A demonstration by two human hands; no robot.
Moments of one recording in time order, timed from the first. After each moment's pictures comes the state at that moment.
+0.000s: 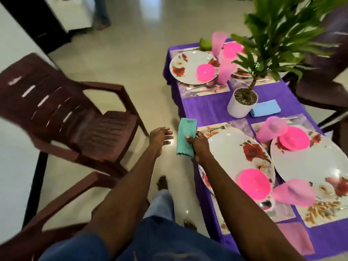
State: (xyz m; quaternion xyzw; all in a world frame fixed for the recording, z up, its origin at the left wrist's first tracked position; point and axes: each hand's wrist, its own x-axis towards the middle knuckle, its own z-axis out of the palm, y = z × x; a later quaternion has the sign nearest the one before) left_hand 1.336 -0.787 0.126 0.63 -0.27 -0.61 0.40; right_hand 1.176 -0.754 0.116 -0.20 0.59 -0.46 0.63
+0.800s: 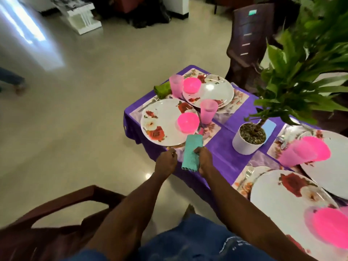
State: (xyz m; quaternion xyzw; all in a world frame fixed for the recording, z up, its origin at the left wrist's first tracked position) left_hand 1.325 -1.125 0.108 0.46 -0.84 -0.29 0.07; right_hand 1.190 -1.045 0.093 0.07 0.63 -0.63 0.44
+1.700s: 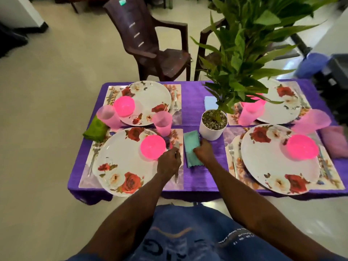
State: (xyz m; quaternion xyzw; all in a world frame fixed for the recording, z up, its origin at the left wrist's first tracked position) left_hand 1.192 -1.197 0.099 0.10 -0.95 -0.31 0.00; right_hand 1.118 -1.050 0.081 0.15 0.86 -0.45 0.17
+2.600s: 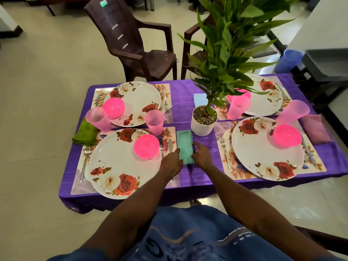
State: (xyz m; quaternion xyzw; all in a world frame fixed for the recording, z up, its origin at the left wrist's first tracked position) left_hand 1.193 -1.178 0.089 0.01 -0.96 -0.24 -0.17; right_hand 1.158 -1.032 0.082 0.05 0.92 -0.37 0.14
